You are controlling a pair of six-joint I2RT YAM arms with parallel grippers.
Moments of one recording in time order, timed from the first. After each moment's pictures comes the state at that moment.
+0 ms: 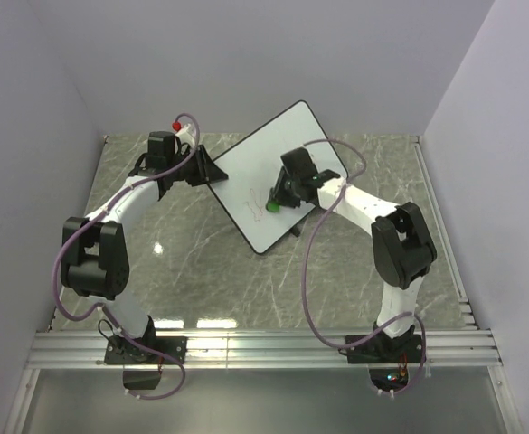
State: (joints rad) left arm -0.16 1.70 1.25 -0.14 0.61 -0.44; right arm 0.55 1.90 1.44 -0.38 0.02 0.81
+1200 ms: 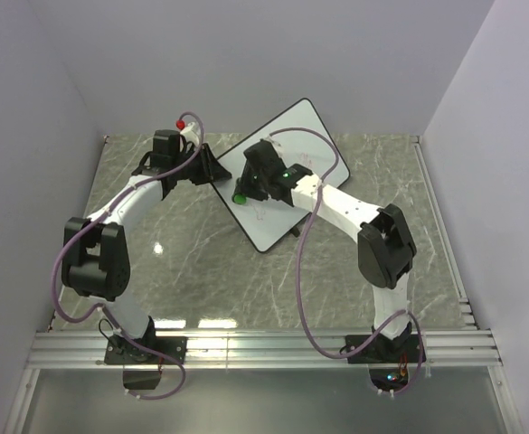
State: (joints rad) left arm -0.20 1.69 1.27 -0.15 0.57 -0.45; right arm 0.73 1.98 1.69 -0.47 0.11 0.87
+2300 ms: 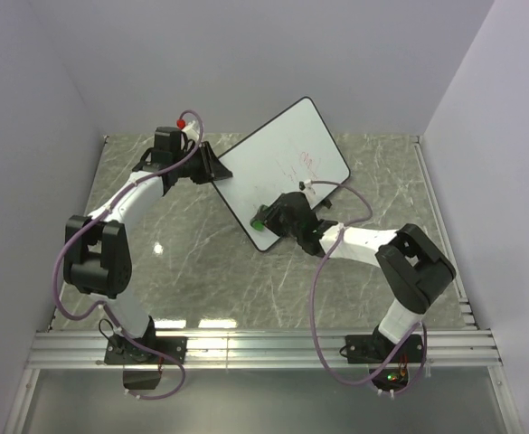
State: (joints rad) left arm -0.20 1.71 1.33 -0.22 0.57 -0.49; right arm 0.72 1.72 0.88 0.27 0.15 1.17
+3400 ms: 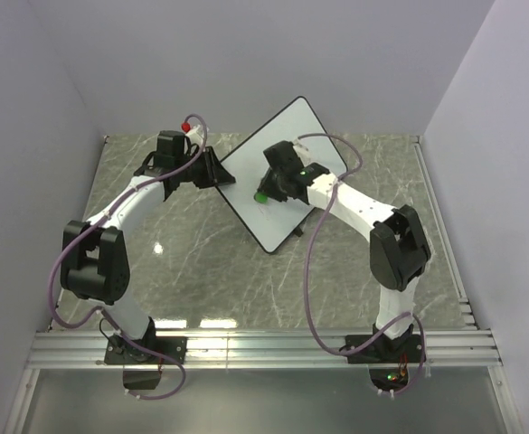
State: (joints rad) left arm -0.23 1.66 1.28 -0.22 0.58 -0.47; right arm 0.65 1.87 1.53 -0.52 0.18 0.99
